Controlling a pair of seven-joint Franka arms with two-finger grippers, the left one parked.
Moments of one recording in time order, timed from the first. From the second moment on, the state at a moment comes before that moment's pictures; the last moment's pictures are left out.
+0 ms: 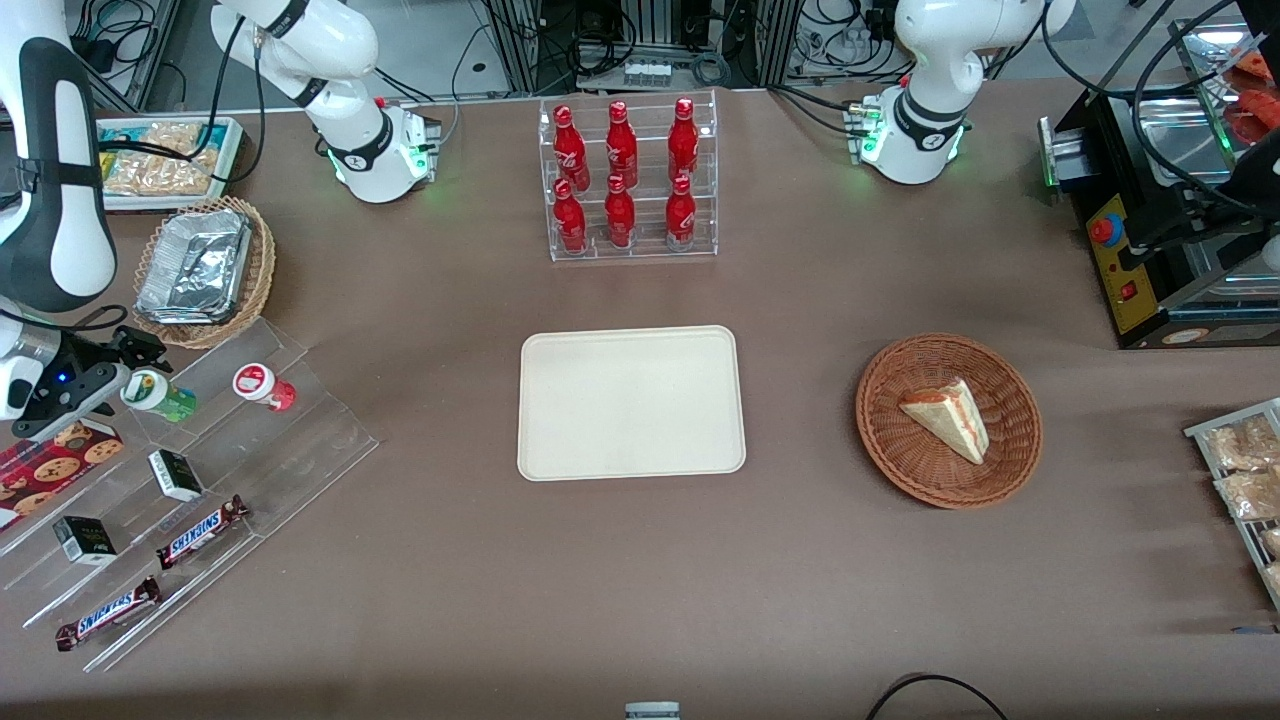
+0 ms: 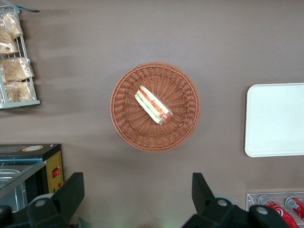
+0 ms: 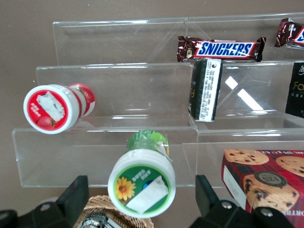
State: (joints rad) arm -0.26 0.13 -0.08 -2.01 -0.03 2.10 -1.03
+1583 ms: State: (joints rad) arm -0.09 0.11 -0.06 -1.88 -0.03 1.93 -0.78
